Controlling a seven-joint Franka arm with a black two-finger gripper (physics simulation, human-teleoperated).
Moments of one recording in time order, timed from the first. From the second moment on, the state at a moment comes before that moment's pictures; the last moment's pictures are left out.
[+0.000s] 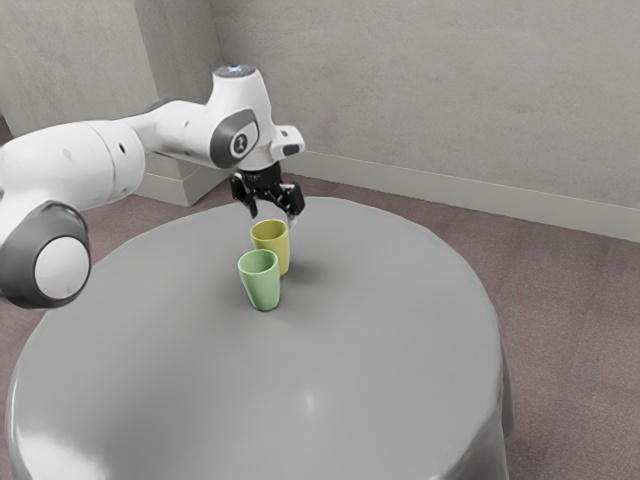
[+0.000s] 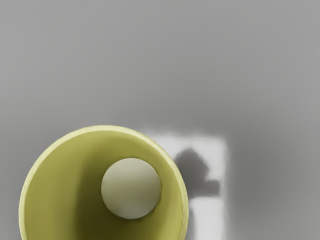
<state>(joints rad) 0.12 0.76 -0.13 -1.14 0.13 2.01 -0.05</state>
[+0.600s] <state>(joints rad) 0.12 0.77 -0.14 -1.14 0.13 2.02 -0.04</state>
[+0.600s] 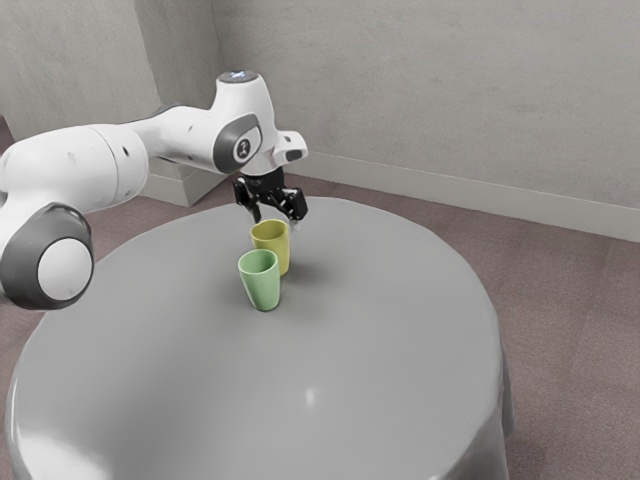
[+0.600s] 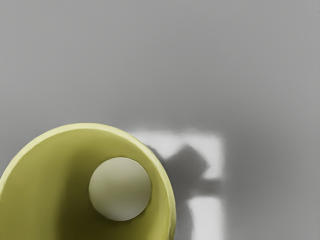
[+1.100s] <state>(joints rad) 0.12 0.78 -0.16 -1.14 0.13 2.02 -0.04</state>
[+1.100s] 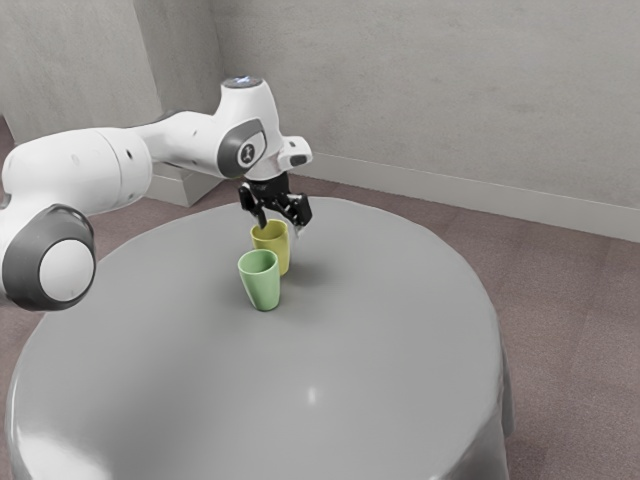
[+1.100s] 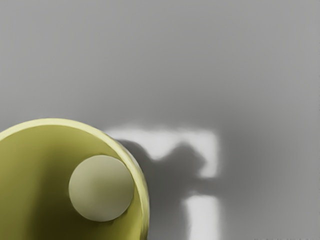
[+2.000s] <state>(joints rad) 0.12 0.81 -0.15 -1.15 0.13 2.05 -0.03</state>
